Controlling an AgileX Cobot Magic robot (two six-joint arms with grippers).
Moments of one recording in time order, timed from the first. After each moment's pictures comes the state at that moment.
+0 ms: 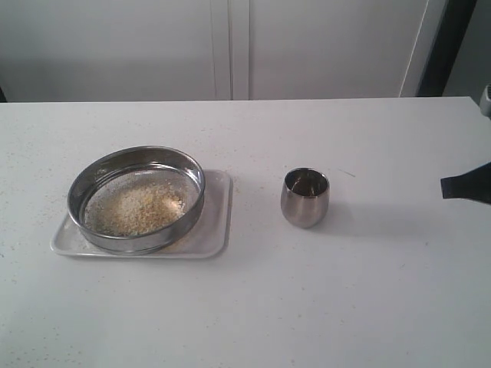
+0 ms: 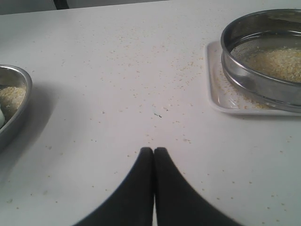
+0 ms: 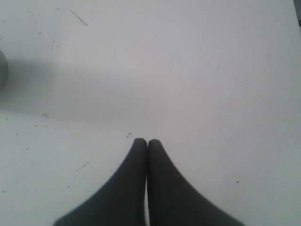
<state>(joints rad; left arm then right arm) 0.10 0.00 0.02 -0.08 0.40 0.15 0.02 1.18 -0.68 -0.11 0.40 0.03</state>
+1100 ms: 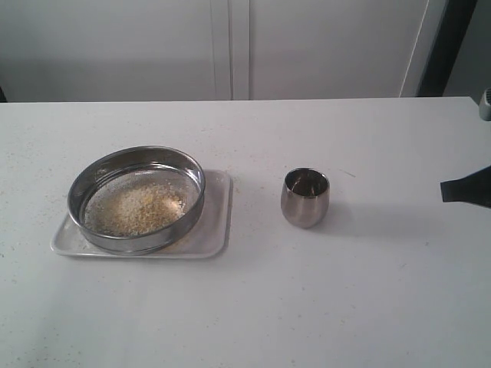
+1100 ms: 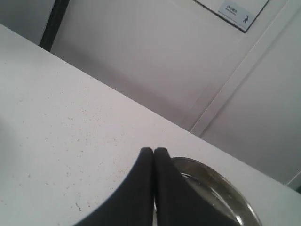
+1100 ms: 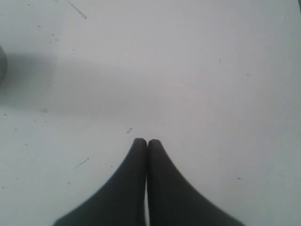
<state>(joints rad) 0.10 0.02 -0.03 -0.30 0.11 -0.26 0.02 1.18 -0.68 -0.11 0.40 0.03</state>
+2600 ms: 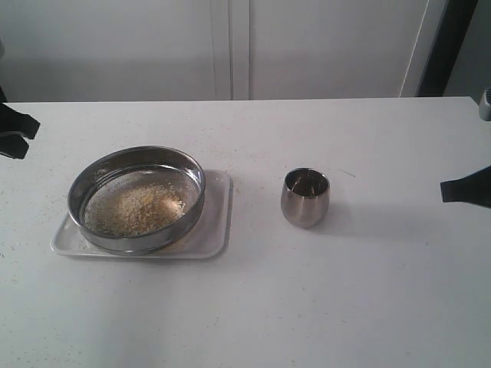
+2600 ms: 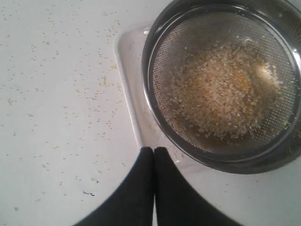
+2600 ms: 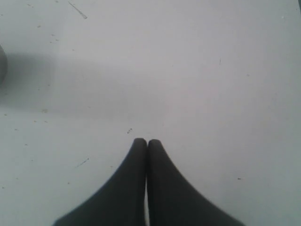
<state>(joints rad) -0.01 1.49 -1.16 -0.30 0.84 0.44 0.02 1.18 -0.68 -0.11 0.40 0.03</state>
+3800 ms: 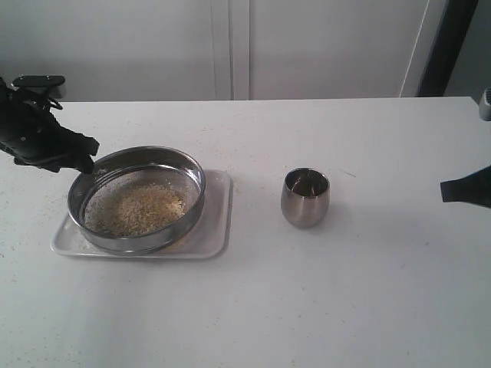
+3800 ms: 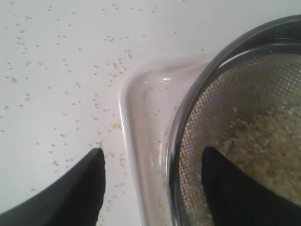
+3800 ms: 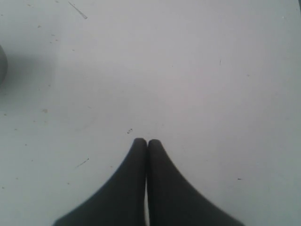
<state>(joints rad) -0.07 1.90 -1.33 -0.34 0.62 0.38 0.02 1.18 -0.68 -0.11 0.40 0.03</state>
